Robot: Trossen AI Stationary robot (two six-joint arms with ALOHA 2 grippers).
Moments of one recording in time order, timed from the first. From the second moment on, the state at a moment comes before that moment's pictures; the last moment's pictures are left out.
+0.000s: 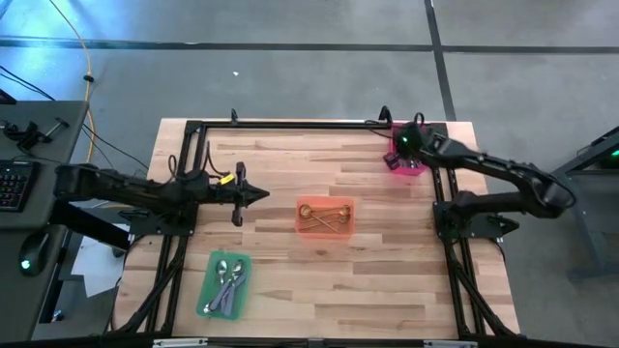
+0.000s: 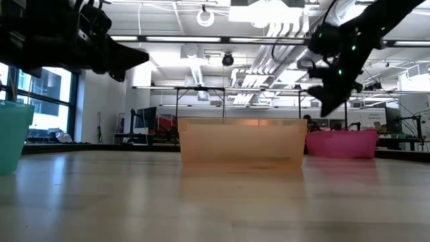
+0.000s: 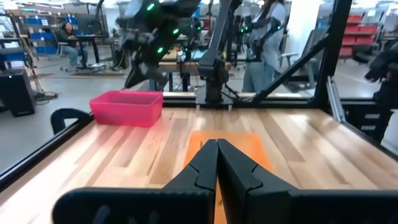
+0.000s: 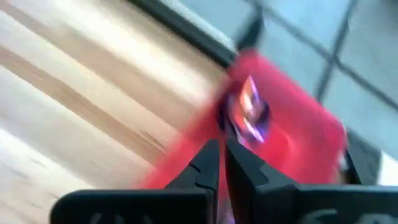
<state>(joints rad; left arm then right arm) 0.12 0.96 0.09 0.88 0.09 0.01 -0.68 1.13 0.66 -0.49 0.41 0.12</state>
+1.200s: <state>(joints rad) 0.12 0.30 0.09 0.17 0.09 0.04 0.05 0.53 0.22 0.16 0.31 -0.05</state>
